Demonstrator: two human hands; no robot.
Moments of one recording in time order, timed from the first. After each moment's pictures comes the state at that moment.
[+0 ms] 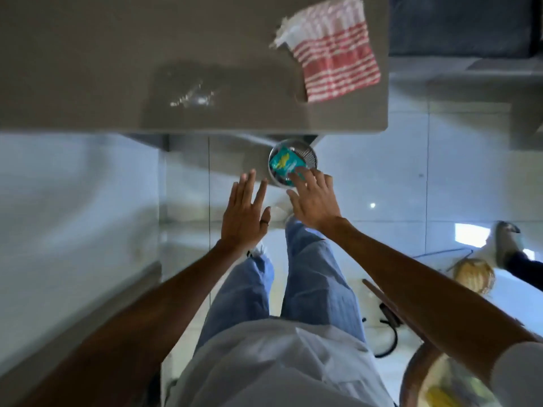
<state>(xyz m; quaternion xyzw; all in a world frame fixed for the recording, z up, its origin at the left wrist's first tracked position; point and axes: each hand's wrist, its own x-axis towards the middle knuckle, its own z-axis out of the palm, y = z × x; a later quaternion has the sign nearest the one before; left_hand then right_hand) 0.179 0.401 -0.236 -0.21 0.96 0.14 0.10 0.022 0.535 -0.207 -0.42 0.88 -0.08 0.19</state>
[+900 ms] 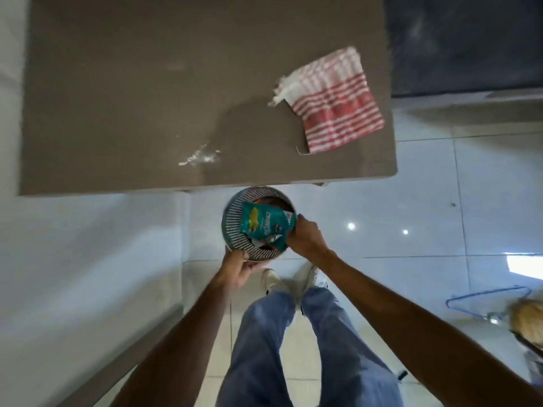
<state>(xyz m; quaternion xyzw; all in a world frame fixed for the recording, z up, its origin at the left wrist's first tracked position) 0.162 0.360 -0.241 -0.60 0.29 0.74 0.04 0.011 0.472 -0.217 -0.13 0.84 -0.22 0.47</state>
